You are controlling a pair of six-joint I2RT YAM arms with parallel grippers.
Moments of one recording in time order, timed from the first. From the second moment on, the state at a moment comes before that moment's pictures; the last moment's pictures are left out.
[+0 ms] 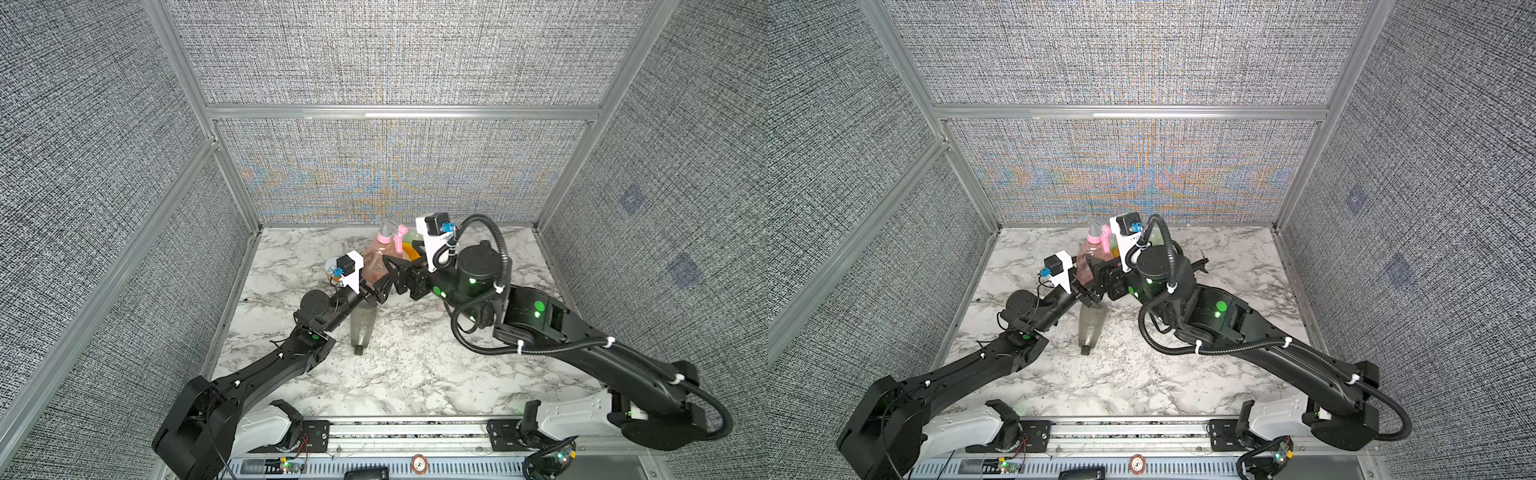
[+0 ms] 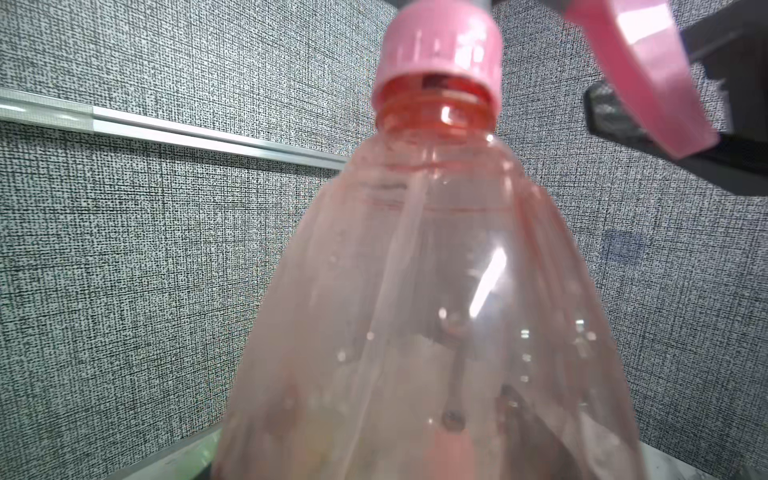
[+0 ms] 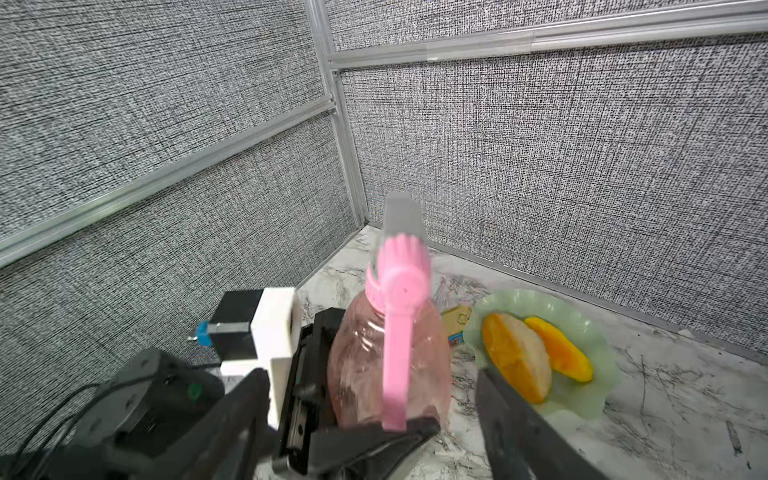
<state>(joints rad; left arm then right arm) -0.63 1.18 0.57 0.93 0.25 -0.16 1.12 1.29 1.57 -0.43 0.41 0.25</state>
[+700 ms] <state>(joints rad) -0.62 1.20 0.61 0.97 0.51 -0.28 0.51 1.20 1.40 -0.29 -0.69 0.12</state>
